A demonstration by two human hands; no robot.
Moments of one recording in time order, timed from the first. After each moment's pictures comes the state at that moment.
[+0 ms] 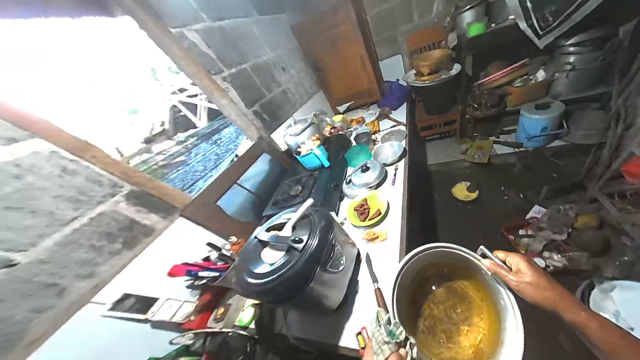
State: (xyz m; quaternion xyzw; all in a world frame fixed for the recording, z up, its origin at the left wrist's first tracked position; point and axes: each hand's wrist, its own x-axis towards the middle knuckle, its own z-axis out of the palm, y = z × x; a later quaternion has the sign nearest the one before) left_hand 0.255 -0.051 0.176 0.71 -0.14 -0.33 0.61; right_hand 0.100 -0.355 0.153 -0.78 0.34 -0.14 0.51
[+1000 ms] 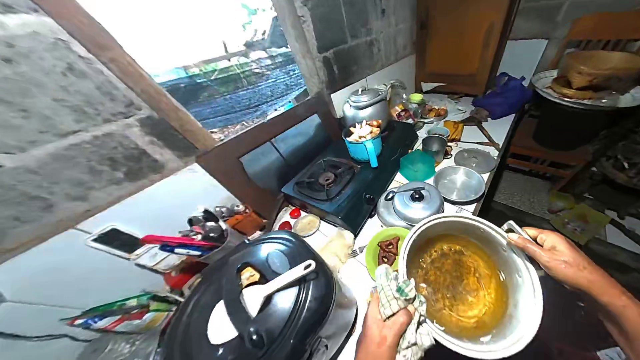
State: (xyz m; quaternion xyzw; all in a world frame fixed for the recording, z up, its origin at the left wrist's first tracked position) left_hand 0.481 -0.306 0.210 0.69 0.00 -0.20 0.70; right_hand 0.447 -0.653 0.207 -0.86 0.19 -0.09 0.46
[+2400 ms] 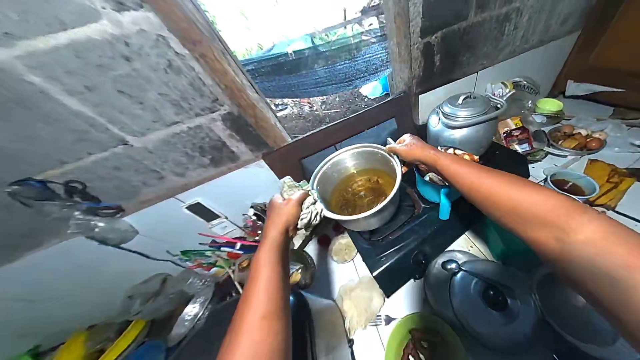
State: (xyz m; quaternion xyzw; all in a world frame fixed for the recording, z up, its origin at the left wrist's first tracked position) left_hand 0.884 -0.209 0.315 0.82 0.31 0.14 0.46; right_hand 1.052 -0.474 0.315 -0.82 -0.11 0.15 0.53
